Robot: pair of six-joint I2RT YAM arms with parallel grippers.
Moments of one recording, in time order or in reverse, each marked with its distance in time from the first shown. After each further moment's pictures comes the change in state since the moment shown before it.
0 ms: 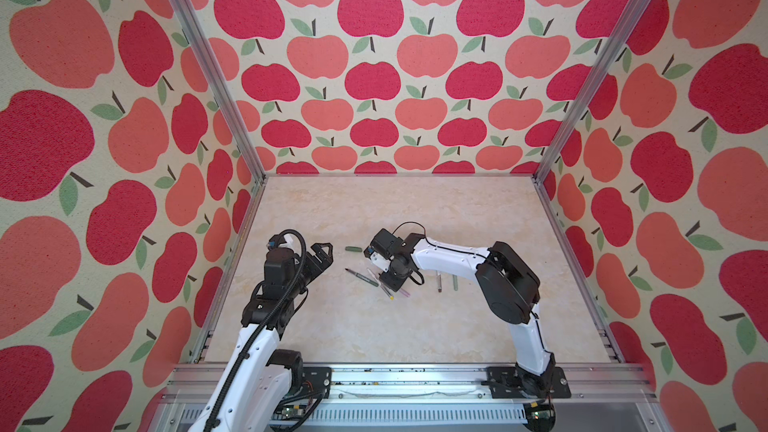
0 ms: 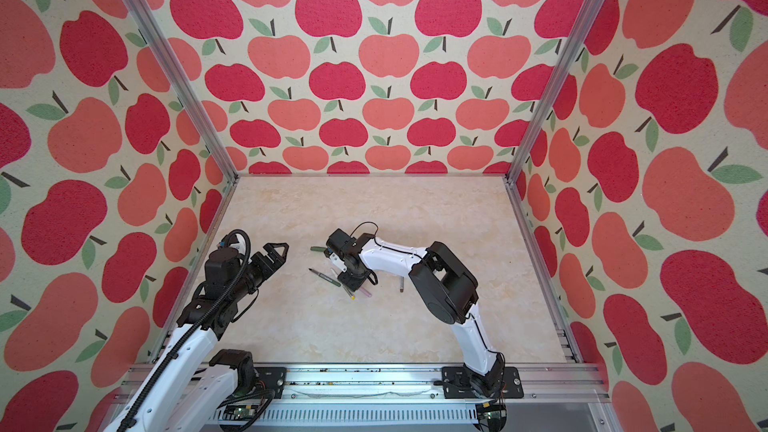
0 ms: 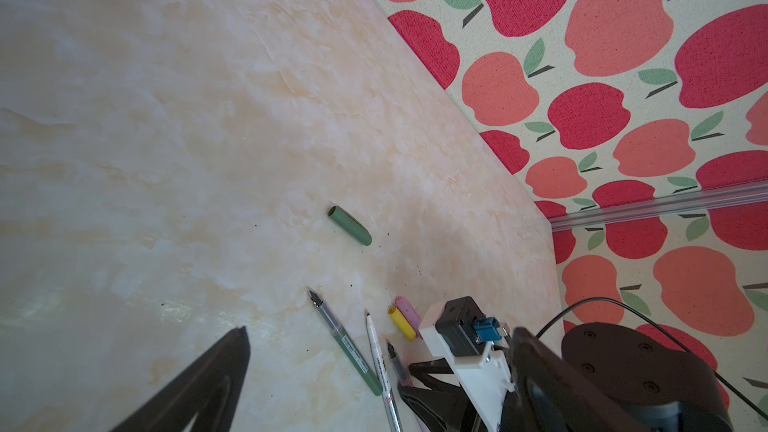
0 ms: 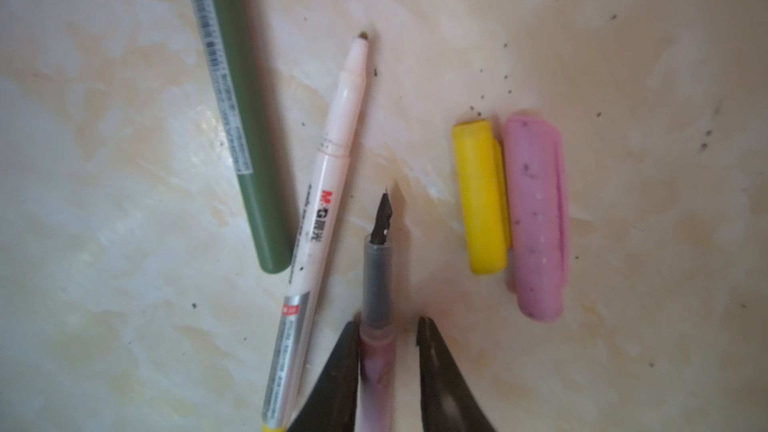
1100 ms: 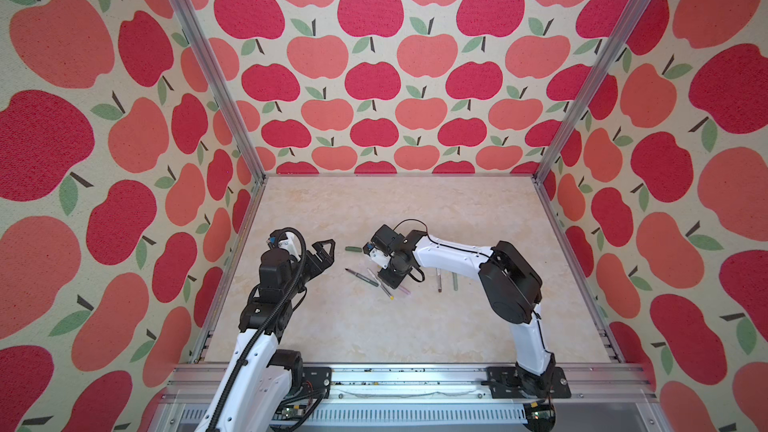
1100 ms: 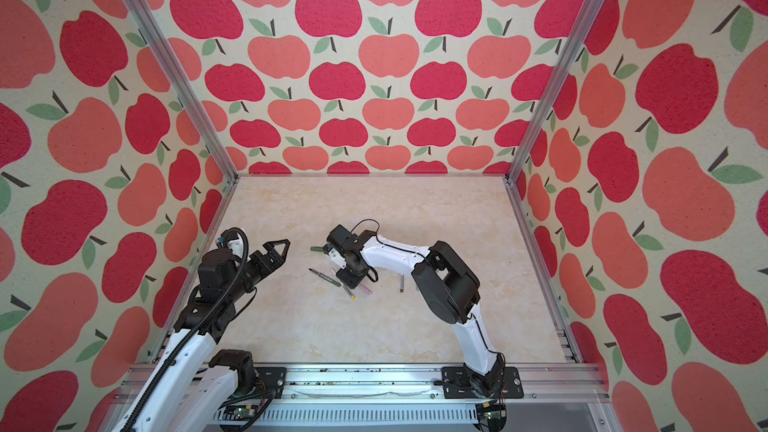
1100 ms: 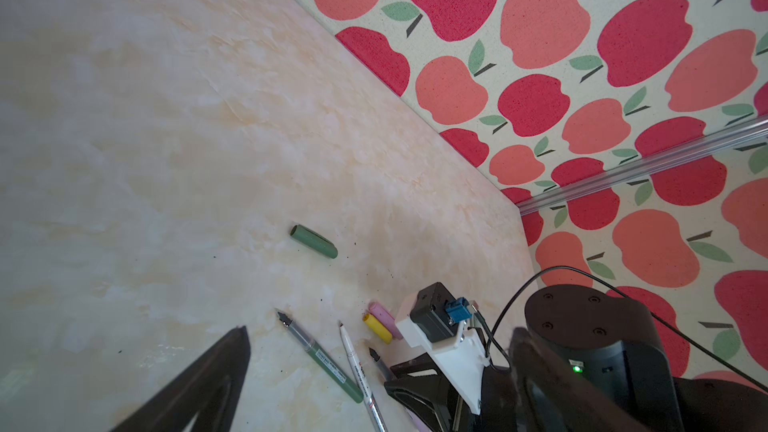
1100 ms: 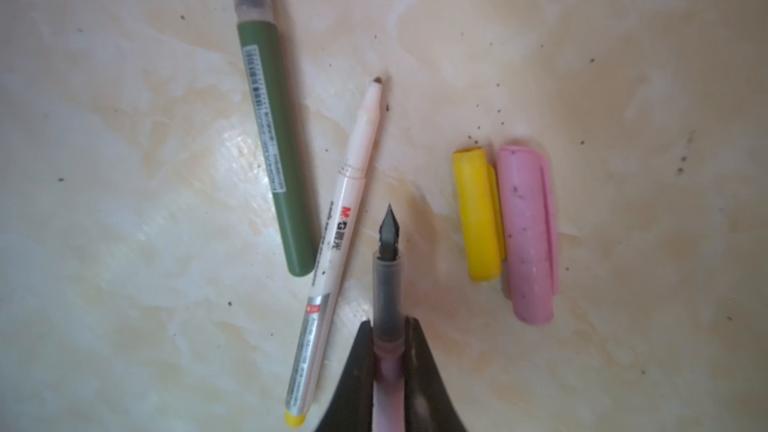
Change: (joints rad) left arm 0.014 -0.055 -0.001 0.091 0.103 0.092; right arm -0.028 -0.050 0.014 0.005 -0.069 0.013
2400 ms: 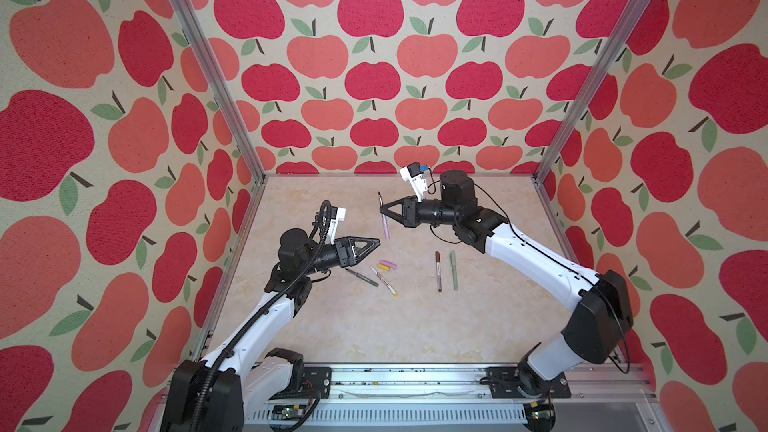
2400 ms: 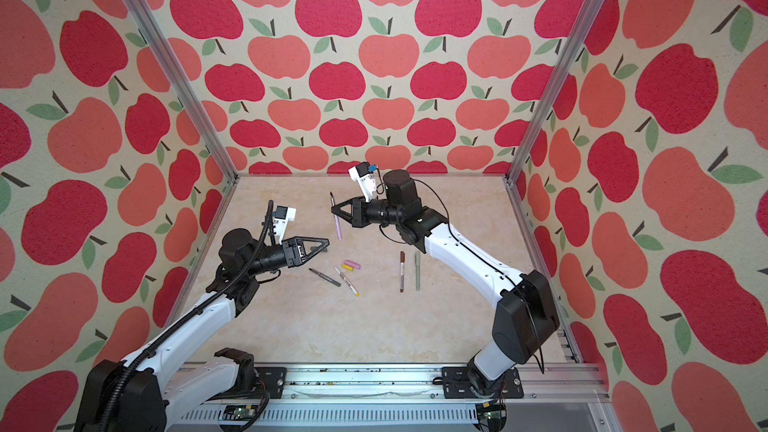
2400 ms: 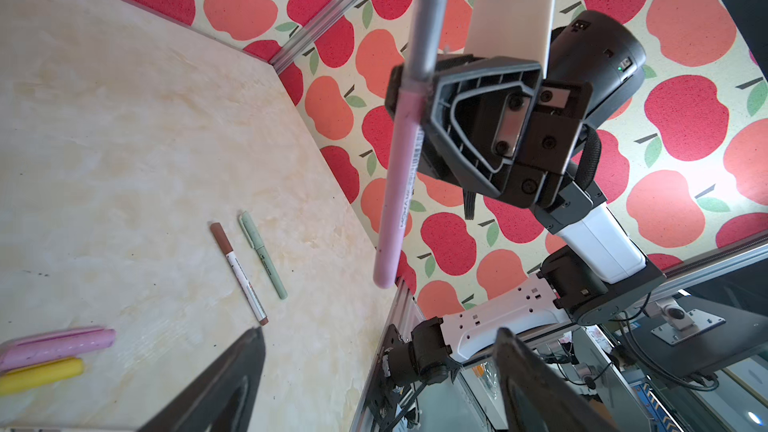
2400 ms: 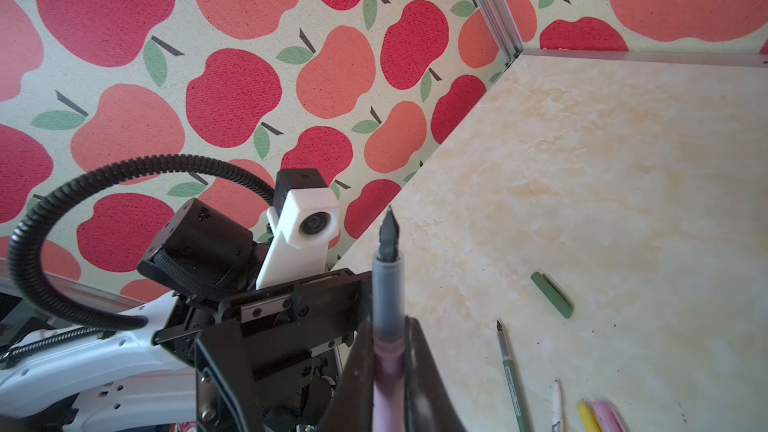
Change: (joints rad) left arm -0.169 0.393 0.047 0.678 0.681 -0.201; right arm -0.222 -0.458 -0.164 0.698 -0.562 0.583
